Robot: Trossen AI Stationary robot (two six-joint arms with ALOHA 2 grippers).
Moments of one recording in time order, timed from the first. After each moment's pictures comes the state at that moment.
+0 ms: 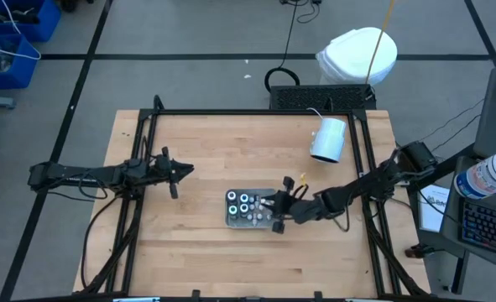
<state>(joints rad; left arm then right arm) 0.02 0.29 0.01 0.13 -0.26 -0.08 0.38 1.60 0.76 0.32 0.60 0.21</state>
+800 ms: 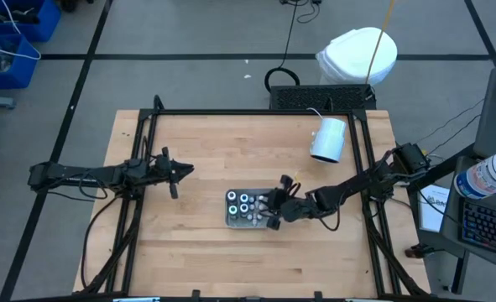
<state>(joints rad) 0.02 0.29 0.01 0.12 -0.26 -0.09 0.33 1.67 0.82 0.22 0.59 0.29</state>
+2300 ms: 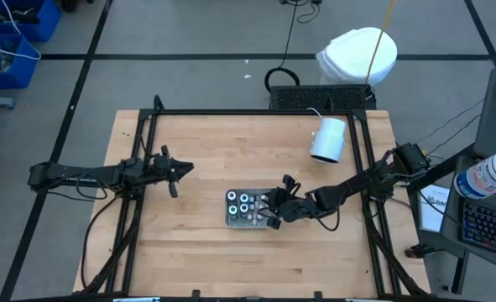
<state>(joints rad) 0.02 0.29 0.01 0.21 -0.26 -0.06 0.33 1.67 0.82 0.16 0.60 0.38</state>
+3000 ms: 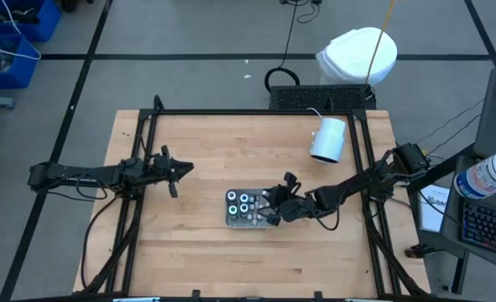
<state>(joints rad) 0.02 0.29 0.01 0.20 -0.26 -0.06 0.33 1.67 0.81 0.15 0.68 0.33</state>
